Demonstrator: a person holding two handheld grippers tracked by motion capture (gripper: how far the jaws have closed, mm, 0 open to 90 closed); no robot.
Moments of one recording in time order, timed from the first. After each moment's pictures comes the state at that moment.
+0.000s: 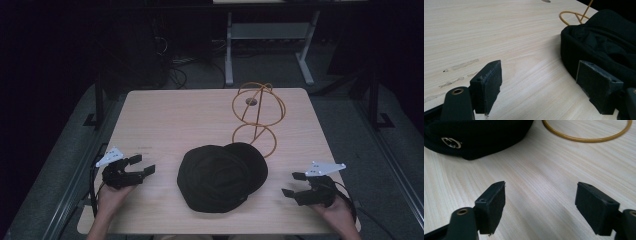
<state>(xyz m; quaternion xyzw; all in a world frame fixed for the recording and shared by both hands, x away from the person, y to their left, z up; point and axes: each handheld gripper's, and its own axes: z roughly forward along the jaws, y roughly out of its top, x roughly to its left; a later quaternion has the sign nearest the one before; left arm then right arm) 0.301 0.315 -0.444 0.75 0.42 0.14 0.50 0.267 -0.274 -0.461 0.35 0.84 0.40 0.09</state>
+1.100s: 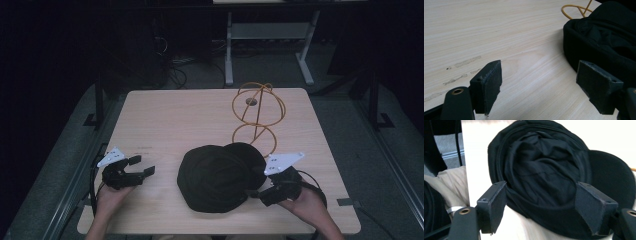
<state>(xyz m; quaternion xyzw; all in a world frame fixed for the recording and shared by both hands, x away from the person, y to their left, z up) 0.301 0.315 -0.444 0.76 0.41 0.15 0.48 0.261 -0.158 -0.383 0.19 0.89 0.41 0.08</state>
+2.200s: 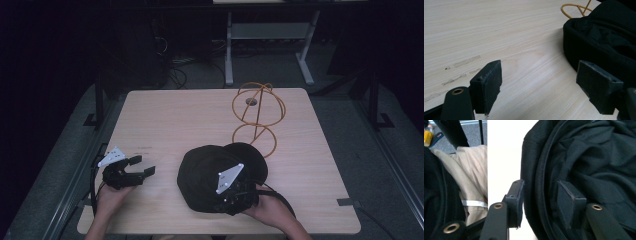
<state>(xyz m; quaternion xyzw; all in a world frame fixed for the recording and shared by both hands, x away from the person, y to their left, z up) 0.302 0.315 -0.445 0.76 0.41 0.14 0.48 0.258 -0.060 -0.417 0.08 0.95 0.31 0.02</state>
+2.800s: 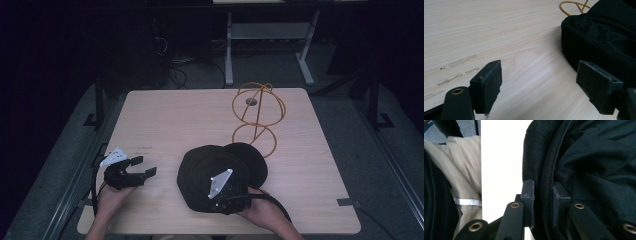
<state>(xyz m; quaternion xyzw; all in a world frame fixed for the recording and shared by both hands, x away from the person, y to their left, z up) 0.302 0.312 -0.446 0.77 0.40 0.14 0.48 0.256 -0.043 -0.429 0.07 0.96 0.28 0.03</state>
